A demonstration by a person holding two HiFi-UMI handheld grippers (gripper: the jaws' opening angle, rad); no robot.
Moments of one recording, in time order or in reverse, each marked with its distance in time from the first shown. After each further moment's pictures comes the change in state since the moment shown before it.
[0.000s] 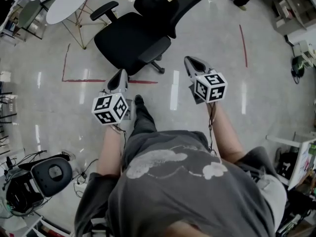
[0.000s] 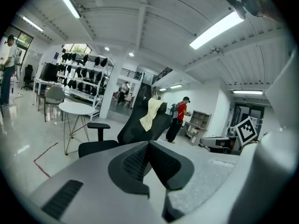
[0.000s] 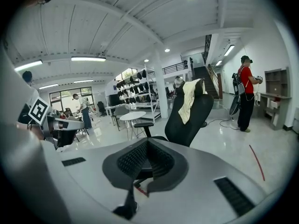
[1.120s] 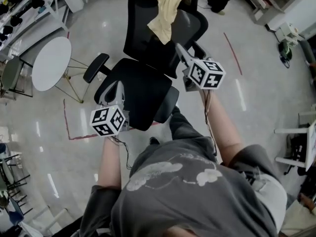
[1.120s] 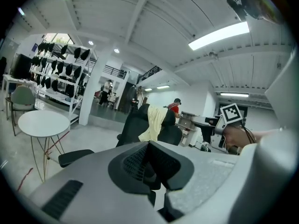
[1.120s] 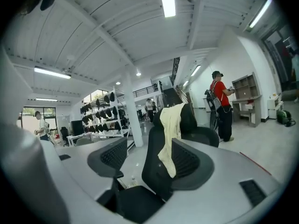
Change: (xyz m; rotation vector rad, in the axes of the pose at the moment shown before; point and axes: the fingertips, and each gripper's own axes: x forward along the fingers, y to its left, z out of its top) left arm 0.210 0.105 0.151 0.072 0.009 -0.224; right arm 0.180 -0.118 0.215 0.189 -0.303 -0.347
